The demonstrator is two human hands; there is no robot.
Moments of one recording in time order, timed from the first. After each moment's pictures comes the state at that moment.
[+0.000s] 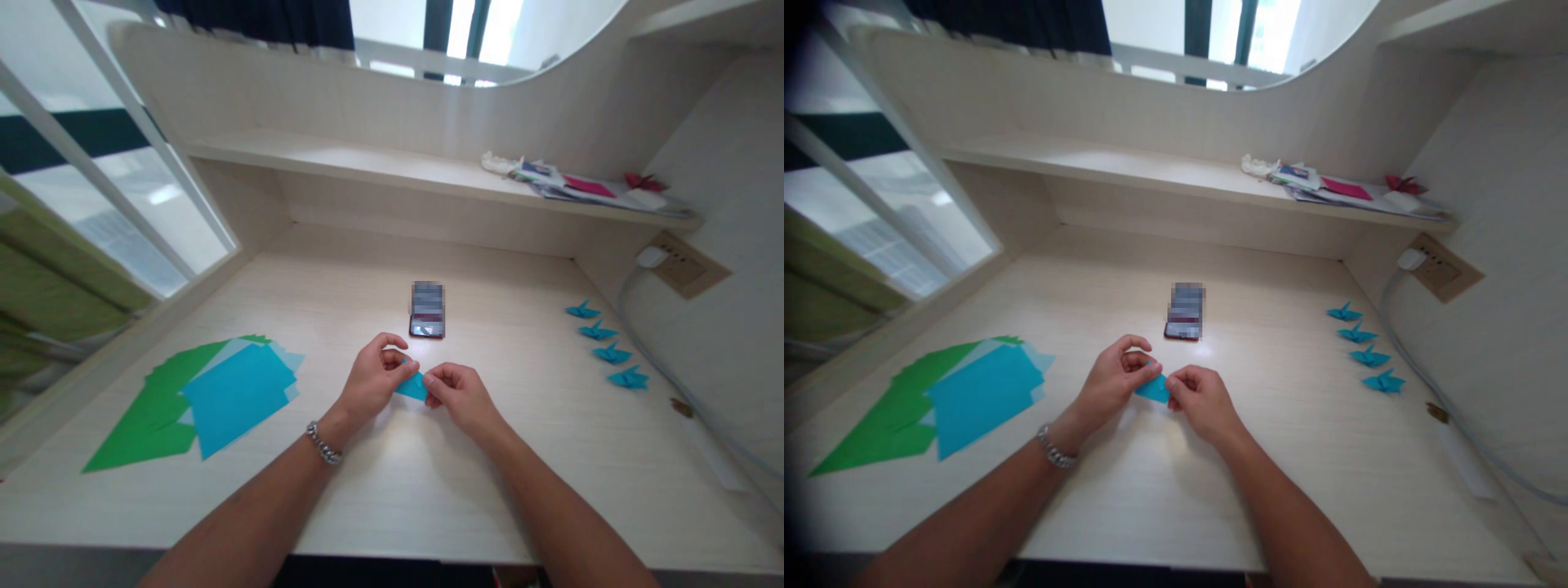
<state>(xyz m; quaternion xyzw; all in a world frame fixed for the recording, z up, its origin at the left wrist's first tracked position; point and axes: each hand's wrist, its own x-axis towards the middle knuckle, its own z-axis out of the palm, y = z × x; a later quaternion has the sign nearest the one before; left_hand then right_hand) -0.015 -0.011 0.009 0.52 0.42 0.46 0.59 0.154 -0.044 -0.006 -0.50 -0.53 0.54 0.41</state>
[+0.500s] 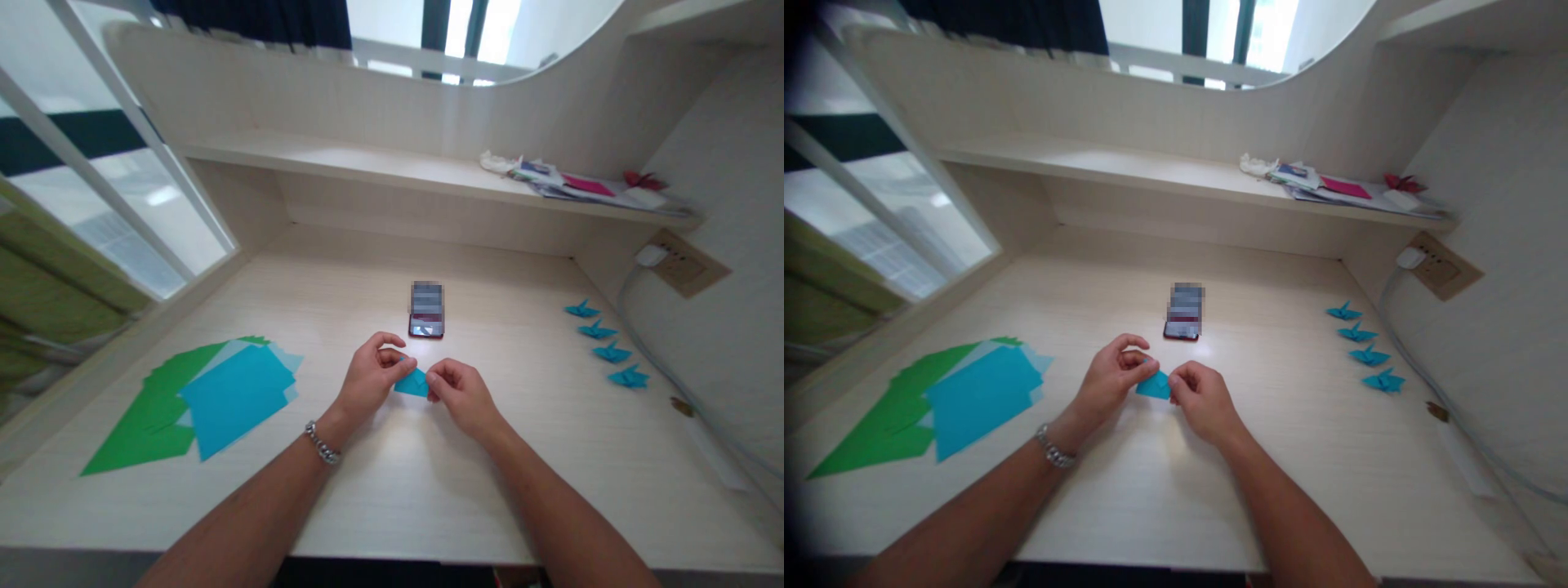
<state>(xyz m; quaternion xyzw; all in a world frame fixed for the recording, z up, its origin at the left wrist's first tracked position) -0.015 -0.010 0.010 0.50 0.41 0.48 0.59 0.157 -0.043 -0.007 -0.50 -0.56 0.50 0.43</state>
